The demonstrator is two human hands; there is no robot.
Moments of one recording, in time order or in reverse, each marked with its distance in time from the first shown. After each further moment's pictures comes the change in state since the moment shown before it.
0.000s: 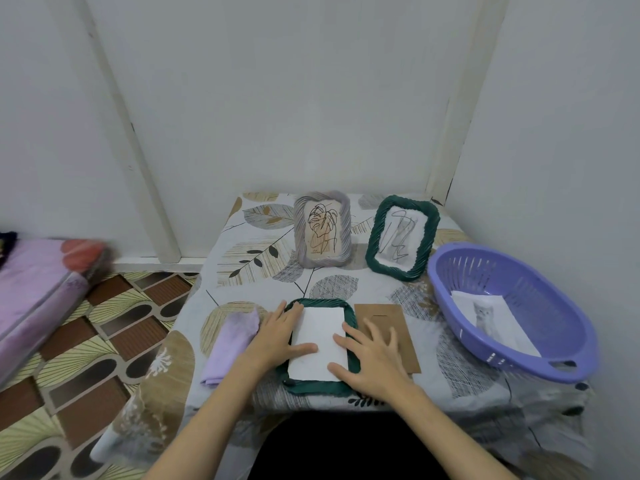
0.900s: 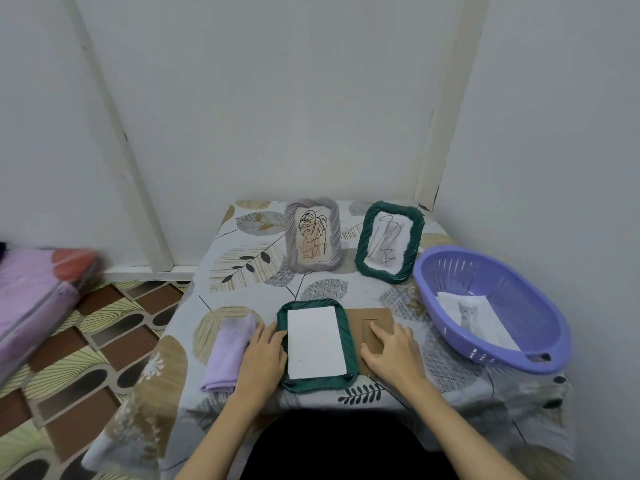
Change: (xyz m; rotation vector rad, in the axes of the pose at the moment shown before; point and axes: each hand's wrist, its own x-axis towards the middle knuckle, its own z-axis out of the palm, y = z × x) left_hand -0.035 0.012 0.027 0.012 0.354 -0.095; right_hand -0.005 0.041 -0.010 0.076 0.152 0.369
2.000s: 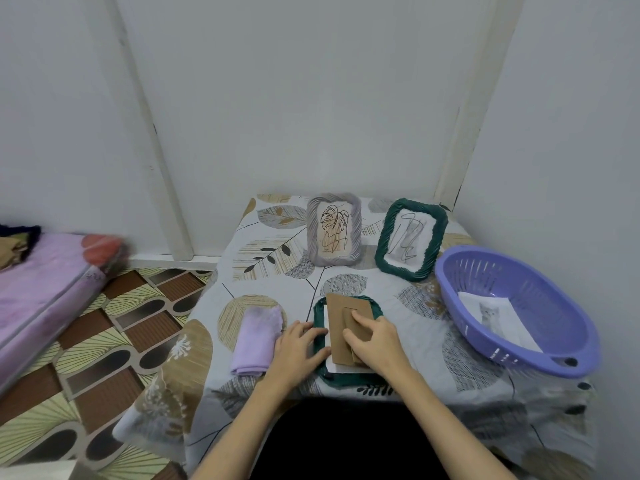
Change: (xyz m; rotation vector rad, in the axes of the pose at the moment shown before) left_hand -0.007 0.009 0.000 -0.168 -0.114 0.064; right_hand -0.014 -0.067 -0.007 0.485 -0.108 -0.013
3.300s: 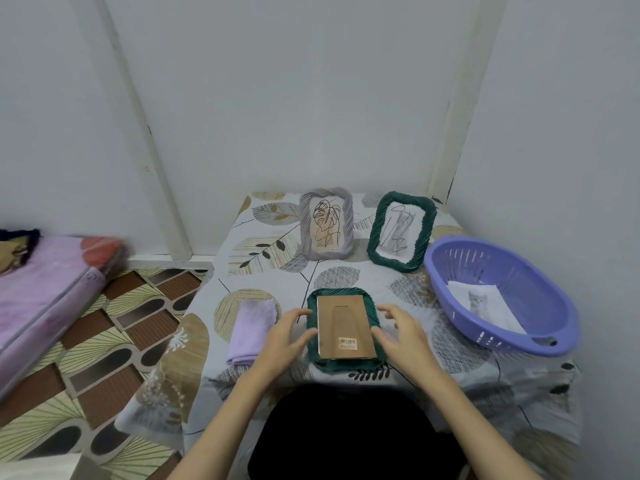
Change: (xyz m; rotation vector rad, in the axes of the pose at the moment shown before) left_hand -0.015 0.014 -0.024 -0.405 0.043 -0.011; right_hand -0.025 0.035 -0.044 -0.088 0.079 -0.144
